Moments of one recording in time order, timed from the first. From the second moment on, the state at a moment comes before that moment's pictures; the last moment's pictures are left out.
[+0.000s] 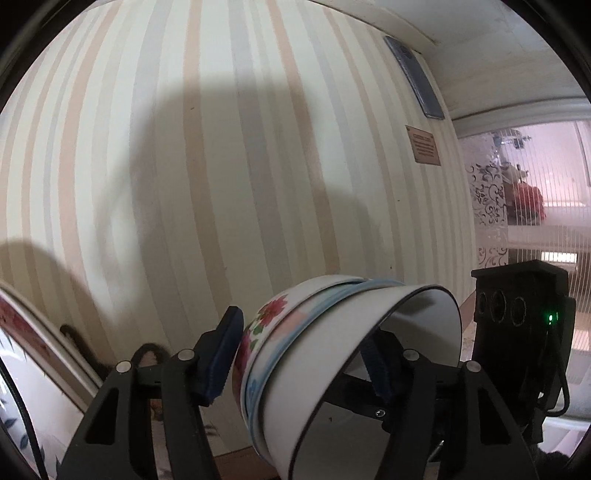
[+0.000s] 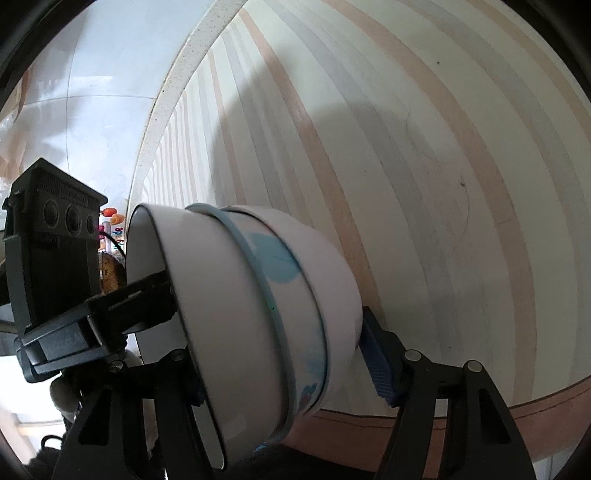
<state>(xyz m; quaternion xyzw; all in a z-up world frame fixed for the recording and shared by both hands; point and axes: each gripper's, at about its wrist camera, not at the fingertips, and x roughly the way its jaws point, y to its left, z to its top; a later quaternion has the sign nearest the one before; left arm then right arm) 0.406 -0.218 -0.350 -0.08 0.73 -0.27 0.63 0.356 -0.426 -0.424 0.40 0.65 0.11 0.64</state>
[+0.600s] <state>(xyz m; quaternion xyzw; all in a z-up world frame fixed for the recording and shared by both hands) 0.410 -0.142 -0.295 -0.14 0.69 -0.22 0.67 0.395 -0.373 -0.372 0.35 0.65 0.17 0.66</state>
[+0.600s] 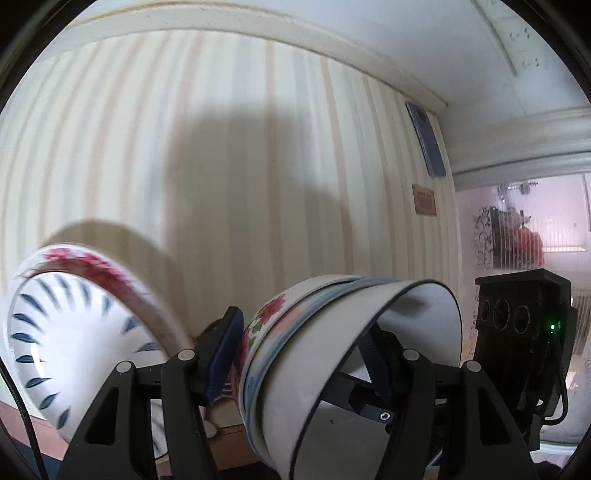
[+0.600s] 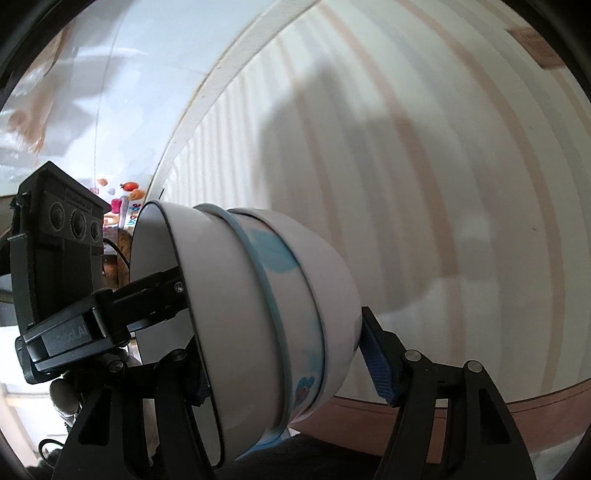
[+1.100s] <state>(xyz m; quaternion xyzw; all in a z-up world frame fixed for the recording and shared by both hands) 0.399 -0.016 -0.294 -0.17 0.68 -0.18 0.69 0.396 -0.238 -0.359 0.31 0.66 0.21 0.66</state>
